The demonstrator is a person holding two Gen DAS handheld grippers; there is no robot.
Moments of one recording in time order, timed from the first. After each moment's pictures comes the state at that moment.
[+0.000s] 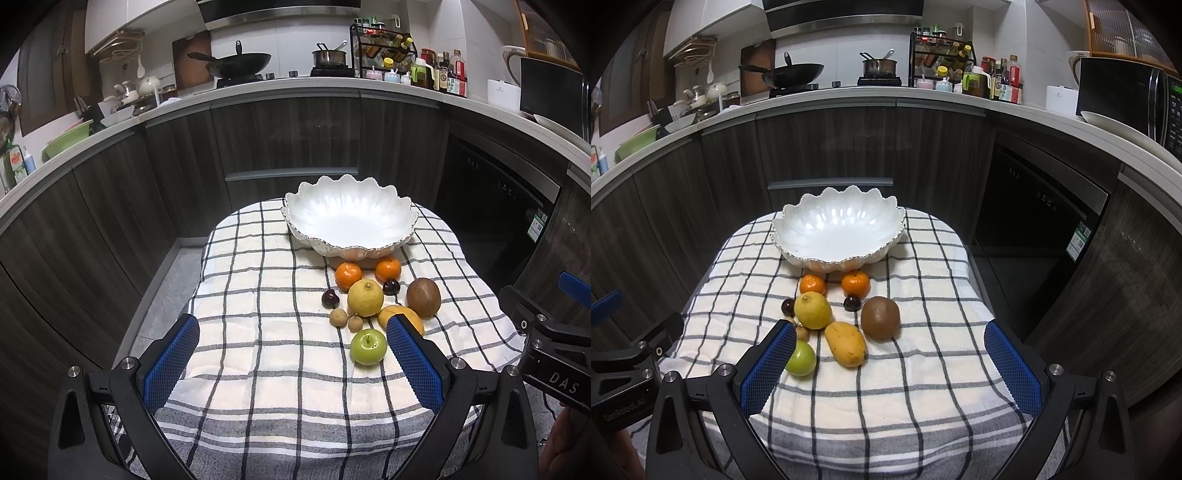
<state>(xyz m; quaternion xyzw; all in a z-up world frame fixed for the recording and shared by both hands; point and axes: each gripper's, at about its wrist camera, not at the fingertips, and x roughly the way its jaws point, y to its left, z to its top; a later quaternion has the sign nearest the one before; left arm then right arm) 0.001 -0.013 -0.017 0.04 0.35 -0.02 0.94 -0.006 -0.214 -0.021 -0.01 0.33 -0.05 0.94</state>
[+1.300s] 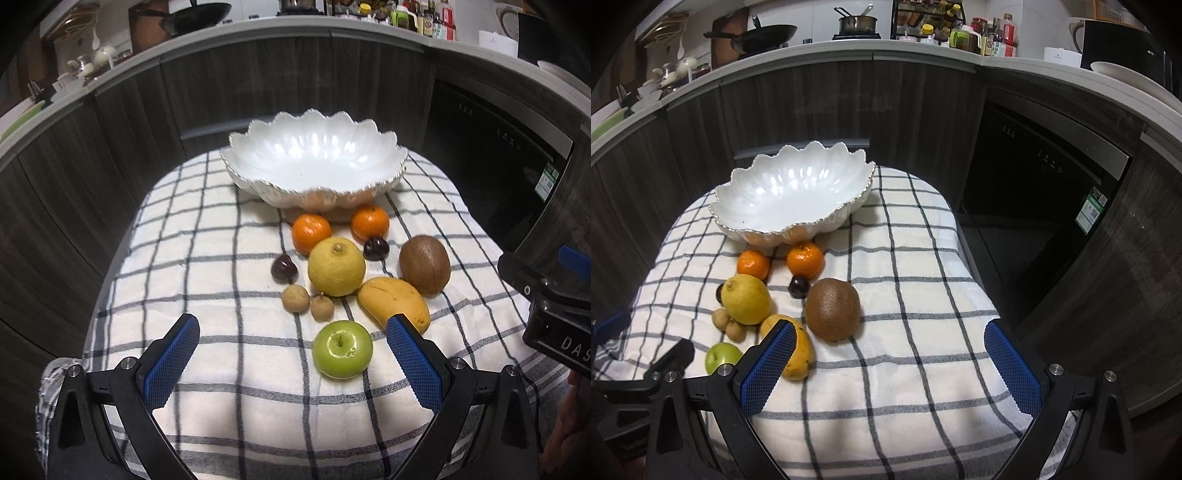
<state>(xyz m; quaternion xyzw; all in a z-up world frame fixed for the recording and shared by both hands) 0.081 -0.060 -0.106 0.06 0.43 -0.07 0.90 0.072 -0.256 -0.096 0.00 0.39 -0.08 0.92</state>
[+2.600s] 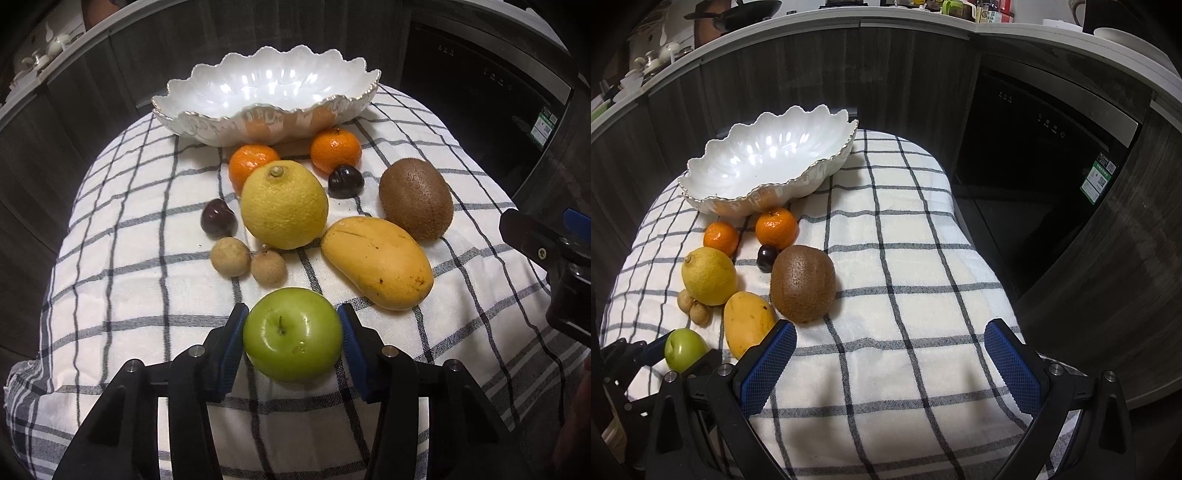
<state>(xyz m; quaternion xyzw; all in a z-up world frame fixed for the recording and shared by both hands) 0.098 -0.095 -0.167 0.08 0.50 -0.11 0.85 0.088 -0.269 -0.131 0.00 0.44 -0.09 0.89</state>
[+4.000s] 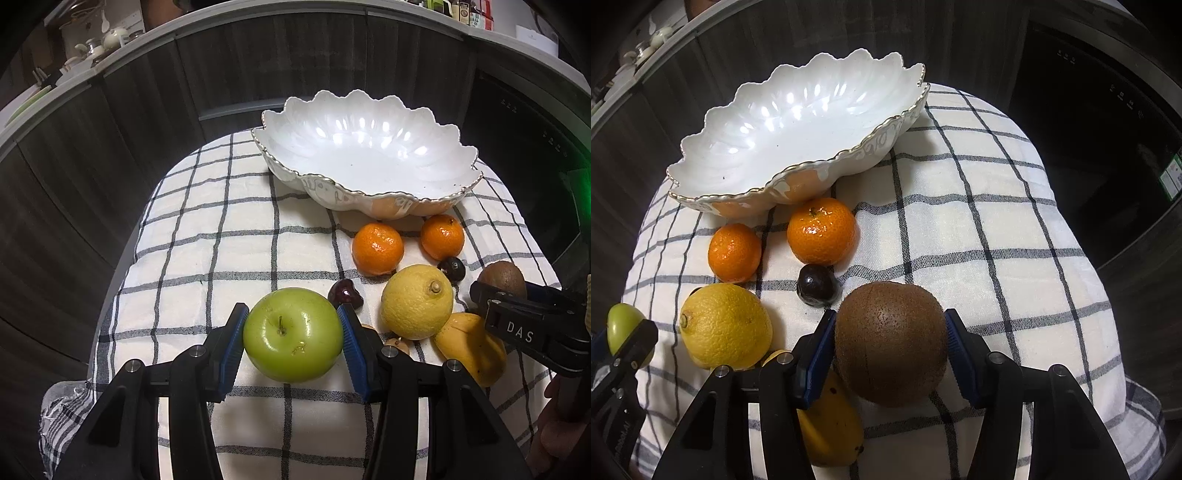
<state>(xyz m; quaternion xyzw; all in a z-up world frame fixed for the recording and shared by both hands) 0.149 -0.026 -0.137 0.06 0.46 -0.03 0.89 0.180 -0.227 -0.180 0.05 0.52 -0.04 0.85</state>
